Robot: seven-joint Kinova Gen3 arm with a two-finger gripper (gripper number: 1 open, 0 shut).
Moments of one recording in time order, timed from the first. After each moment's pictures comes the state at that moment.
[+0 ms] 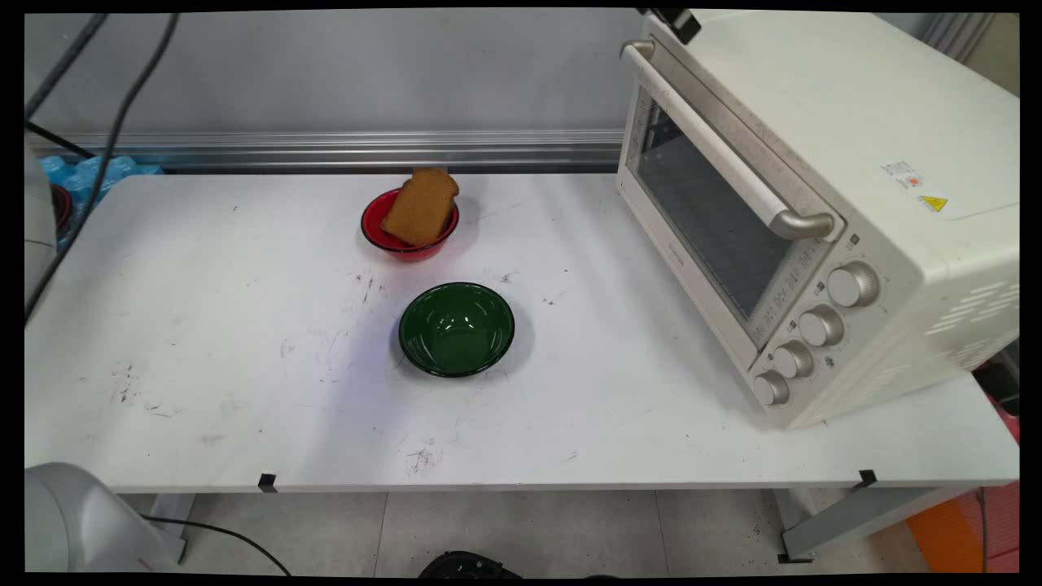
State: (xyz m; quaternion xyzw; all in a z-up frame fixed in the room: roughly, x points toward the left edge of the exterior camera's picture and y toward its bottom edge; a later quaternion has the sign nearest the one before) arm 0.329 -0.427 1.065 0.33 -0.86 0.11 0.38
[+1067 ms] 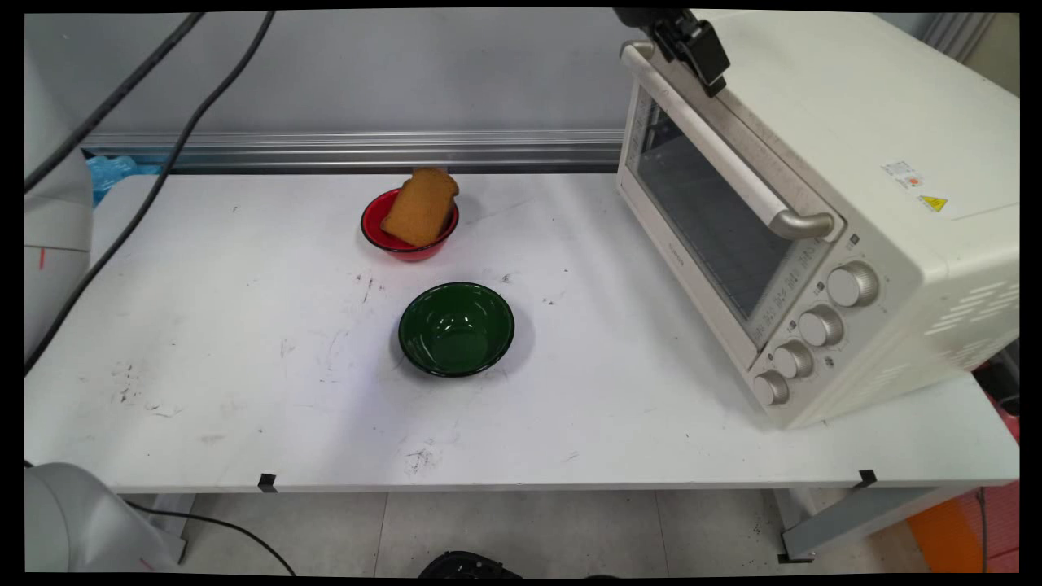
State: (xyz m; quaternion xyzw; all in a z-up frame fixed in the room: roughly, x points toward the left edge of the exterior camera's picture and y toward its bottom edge) arm 0.261 -0.445 1.033 0.35 -0.87 0.13 0.31
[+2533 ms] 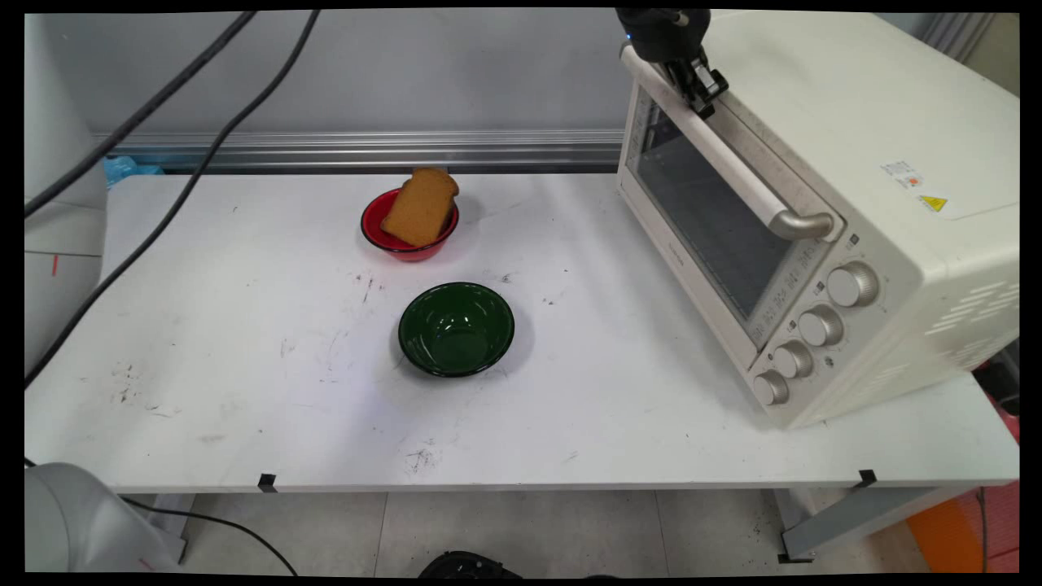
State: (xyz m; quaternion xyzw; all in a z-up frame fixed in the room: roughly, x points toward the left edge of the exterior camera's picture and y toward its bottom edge) arm 0.227 -0.435 1.016 0.34 -0.89 0.13 0.27
